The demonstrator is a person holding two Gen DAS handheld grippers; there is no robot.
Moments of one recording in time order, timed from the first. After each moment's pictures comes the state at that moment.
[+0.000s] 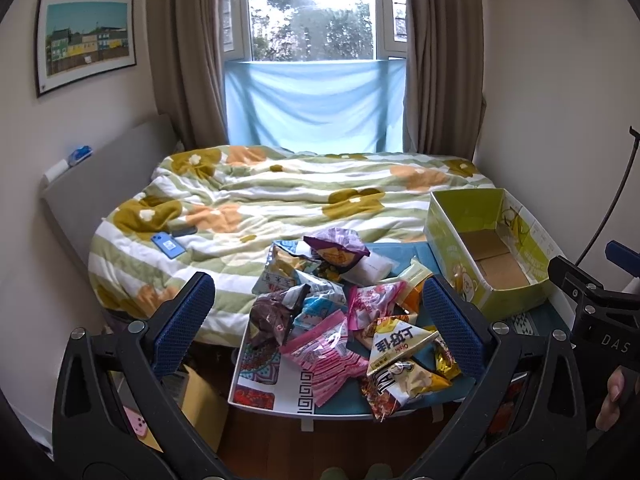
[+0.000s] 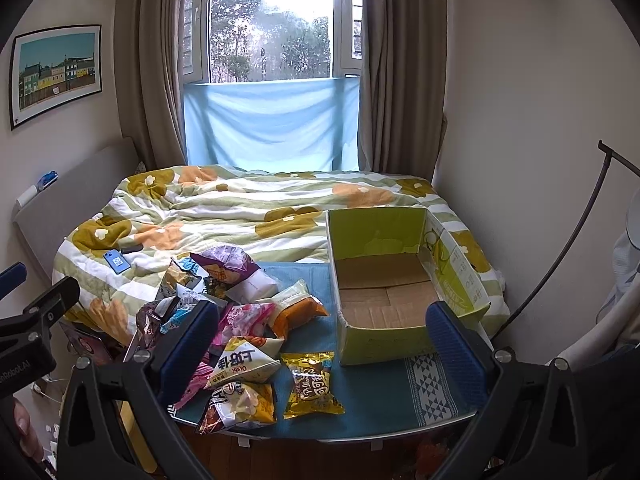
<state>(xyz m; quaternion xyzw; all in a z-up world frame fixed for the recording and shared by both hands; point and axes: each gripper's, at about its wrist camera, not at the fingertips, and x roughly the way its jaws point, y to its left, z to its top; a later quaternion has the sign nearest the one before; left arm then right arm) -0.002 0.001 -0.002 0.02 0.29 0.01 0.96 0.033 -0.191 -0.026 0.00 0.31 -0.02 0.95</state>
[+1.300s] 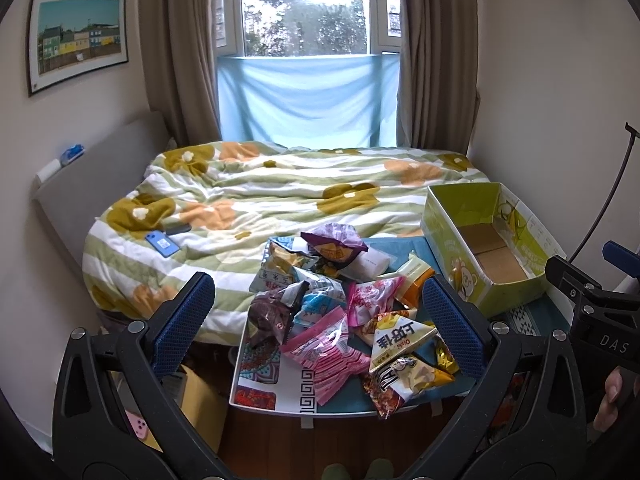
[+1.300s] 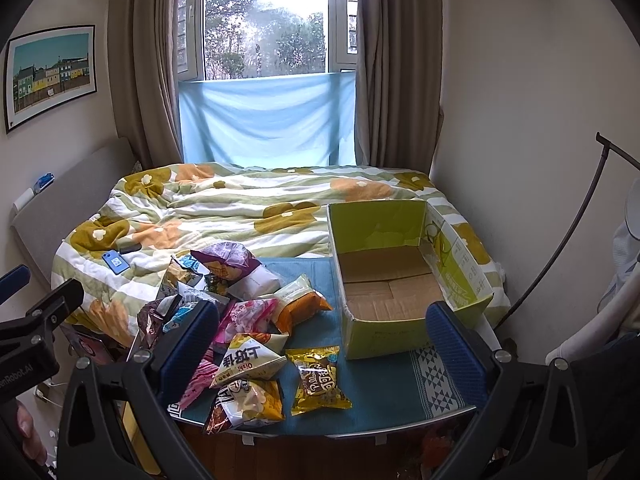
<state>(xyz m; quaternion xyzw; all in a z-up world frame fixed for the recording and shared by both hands) 0.003 0.004 -0.003 0.02 0.30 0.00 0.95 0.034 -0.186 -0.033 0.00 0.31 -0.02 0.95</state>
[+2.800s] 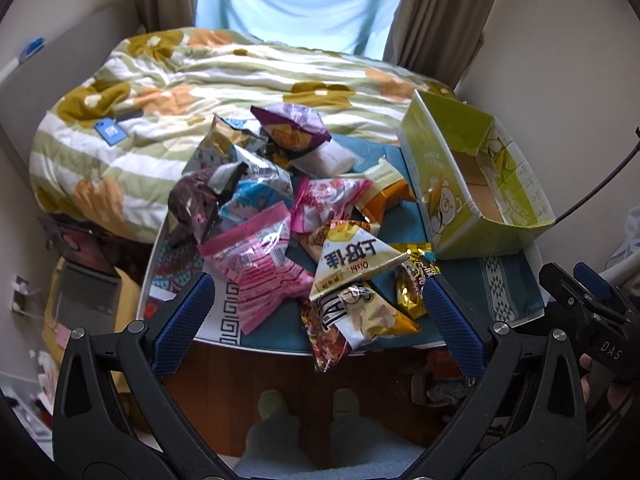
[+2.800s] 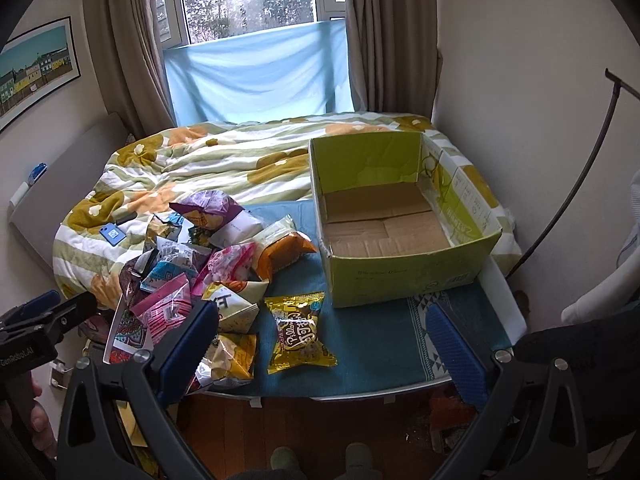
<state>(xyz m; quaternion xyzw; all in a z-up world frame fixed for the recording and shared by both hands) 0.047 -0.022 -0.119 -0.08 0.47 -0.04 0.88 0.053 -0.241 -0.103 0.05 0.41 0.00 0.91</state>
